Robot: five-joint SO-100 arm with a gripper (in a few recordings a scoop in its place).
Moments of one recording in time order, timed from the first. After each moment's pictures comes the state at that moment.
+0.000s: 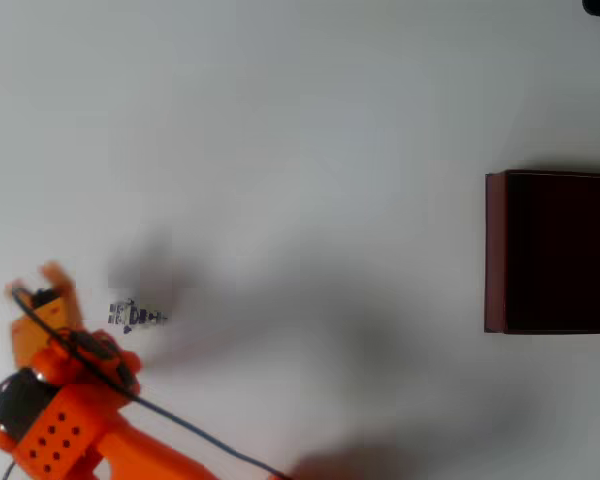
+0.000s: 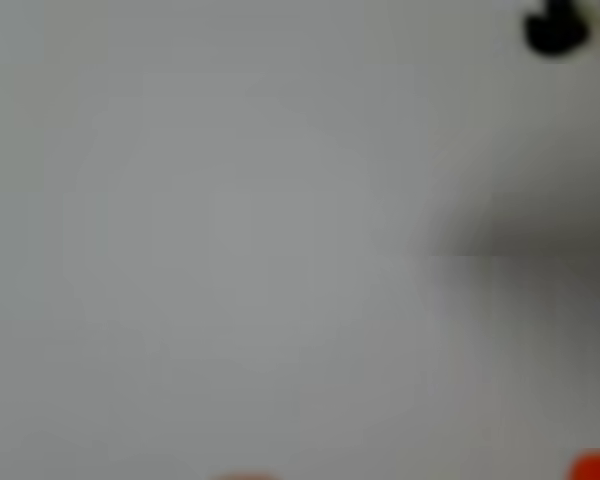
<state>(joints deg) -54.8 94.1 107.3 80.7 105.1</state>
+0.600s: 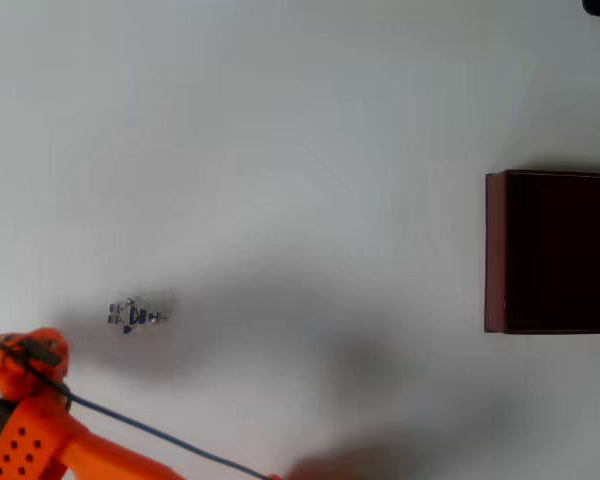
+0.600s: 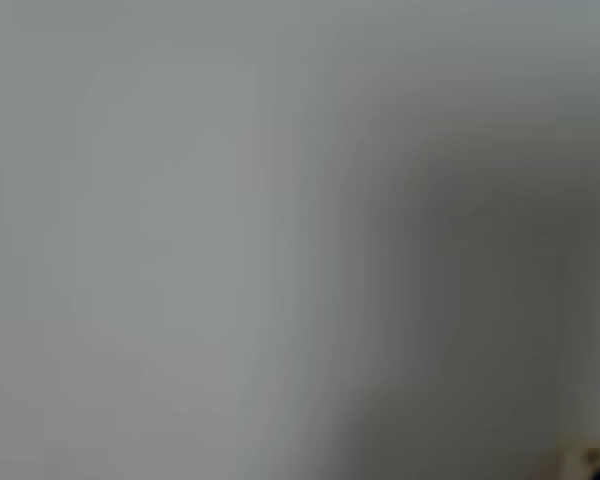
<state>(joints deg) -58.8 89.5 99.3 75.3 57.8</state>
